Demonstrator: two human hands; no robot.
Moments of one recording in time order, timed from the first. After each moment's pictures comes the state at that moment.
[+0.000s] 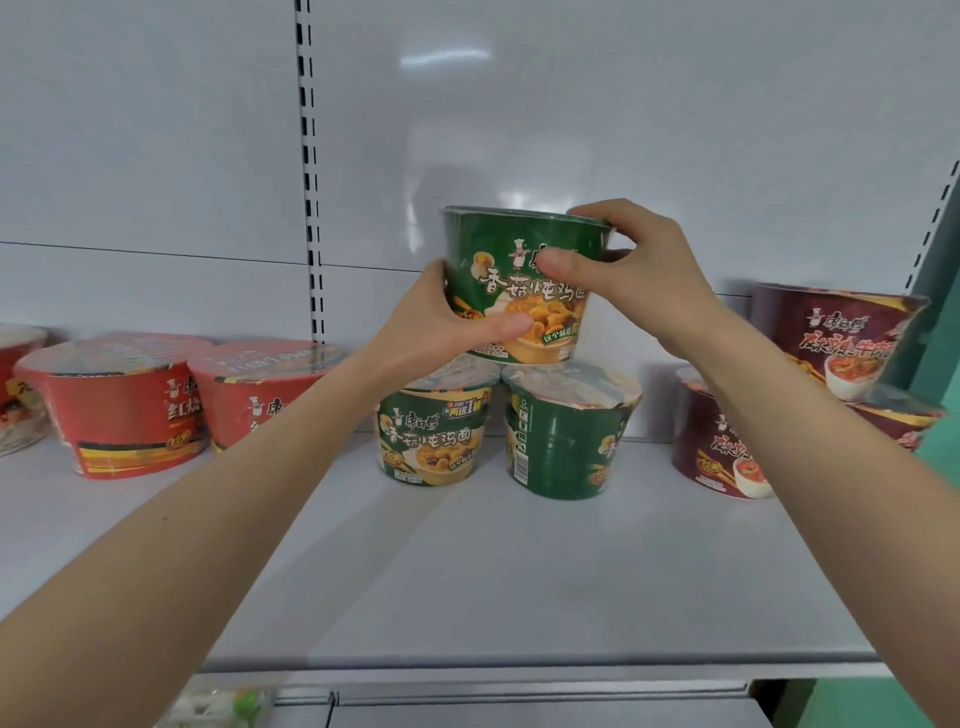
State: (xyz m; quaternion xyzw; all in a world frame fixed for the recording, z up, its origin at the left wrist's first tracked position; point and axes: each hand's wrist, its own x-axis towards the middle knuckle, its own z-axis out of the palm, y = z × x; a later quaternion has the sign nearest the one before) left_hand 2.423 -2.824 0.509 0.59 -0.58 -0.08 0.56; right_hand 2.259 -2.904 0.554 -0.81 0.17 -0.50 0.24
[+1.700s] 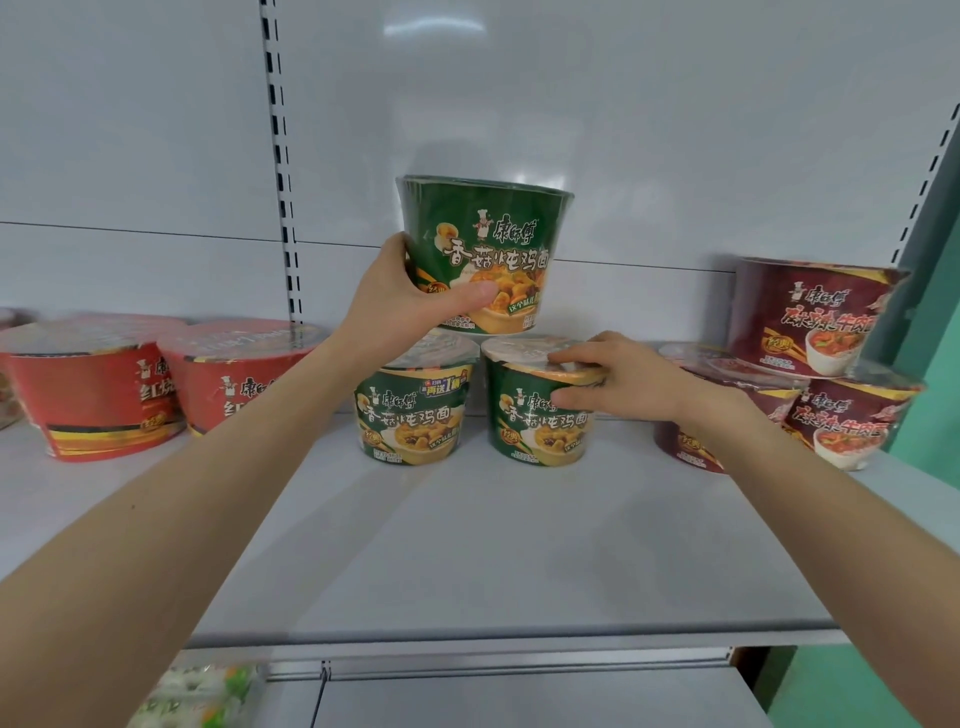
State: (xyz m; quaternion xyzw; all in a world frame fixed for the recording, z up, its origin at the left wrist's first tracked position) left_hand 2.425 -2.830 0.502 0.60 -0.53 -0.02 0.60; right_hand 2.233 -2.955 0.479 -0.93 0.30 -0.19 0.07
